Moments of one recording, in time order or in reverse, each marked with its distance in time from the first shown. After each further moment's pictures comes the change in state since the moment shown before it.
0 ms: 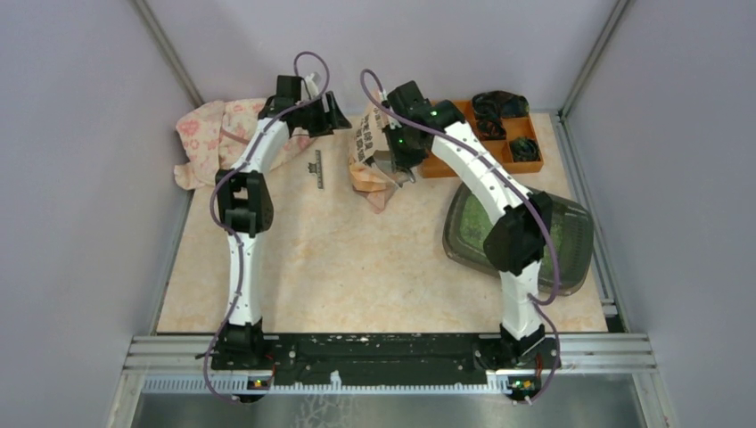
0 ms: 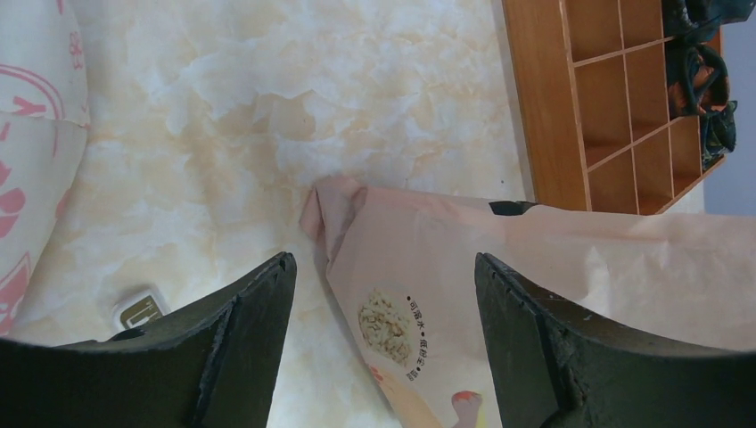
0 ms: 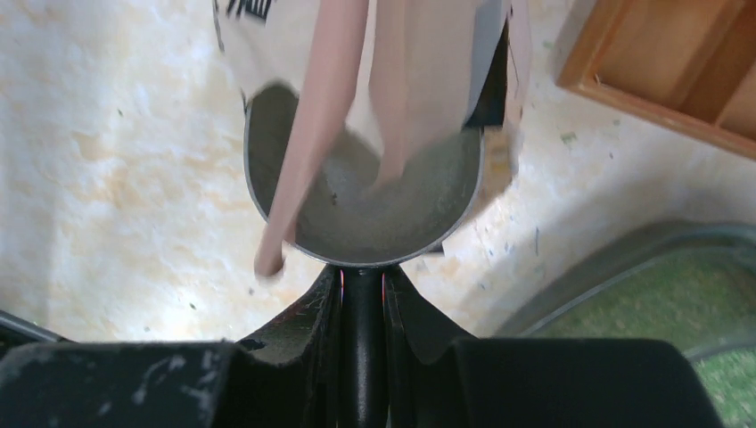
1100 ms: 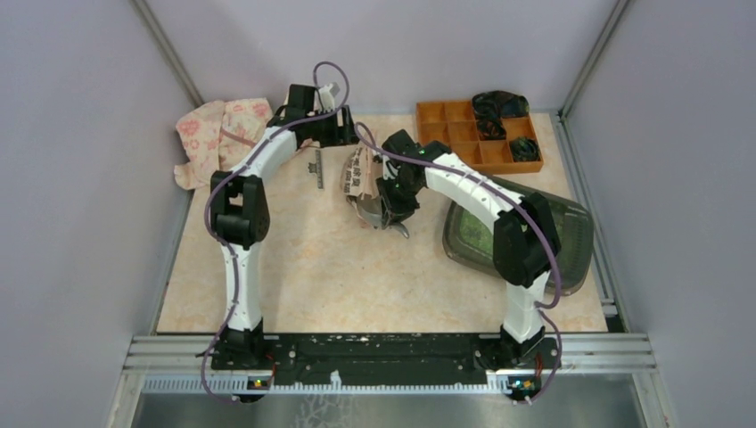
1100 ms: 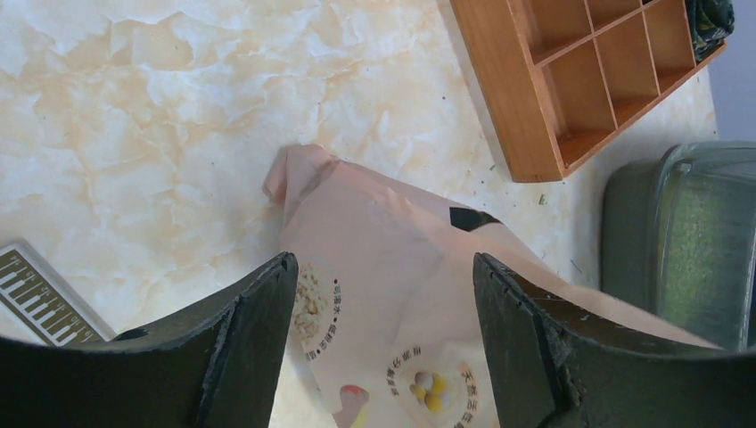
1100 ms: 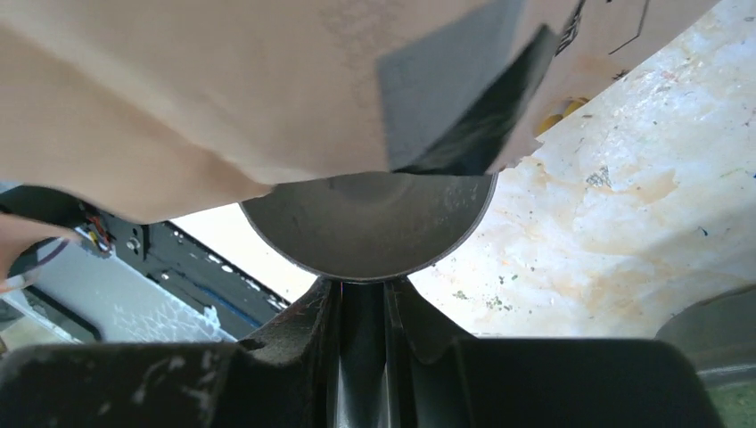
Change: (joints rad) left arm -0.085 -0.207 -0.341 0.116 0.024 0.101; right arm 0.061 -0.102 -0.486 0.181 -0.319 0.094
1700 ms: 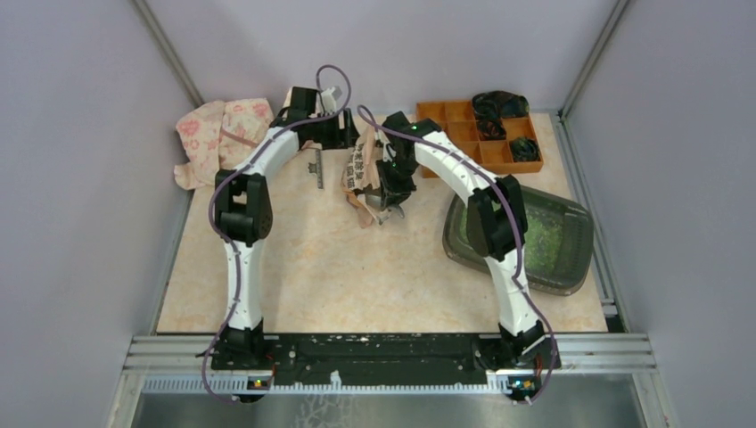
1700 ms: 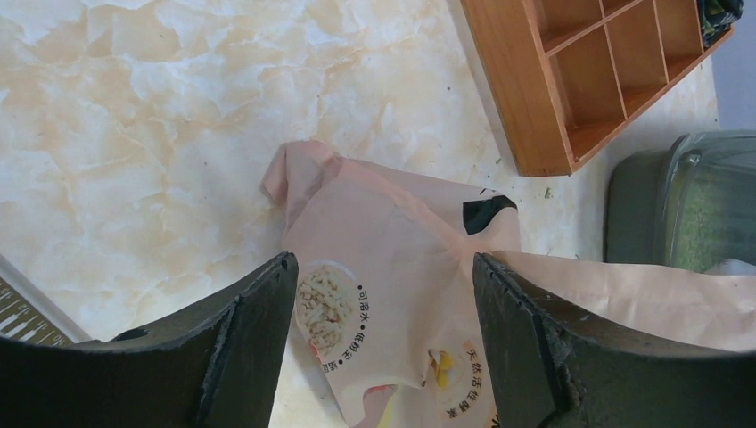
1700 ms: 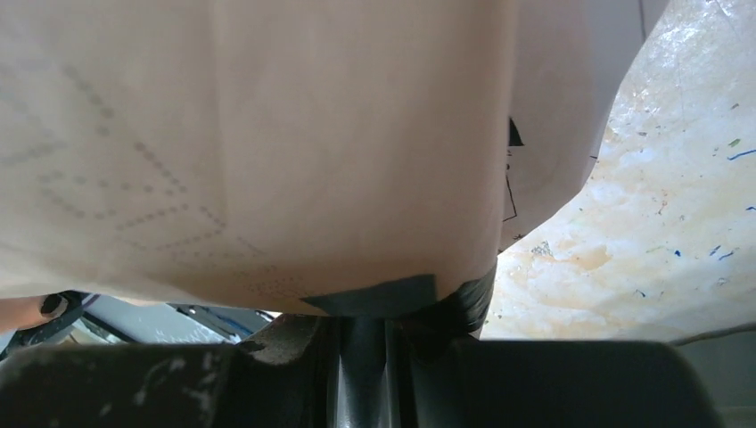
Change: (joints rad) left arm 0.001 0.031 0.024 -0.016 0.028 0.011; right arm -0.085 0.320 0.417 -0.215 -0.030 -0.002
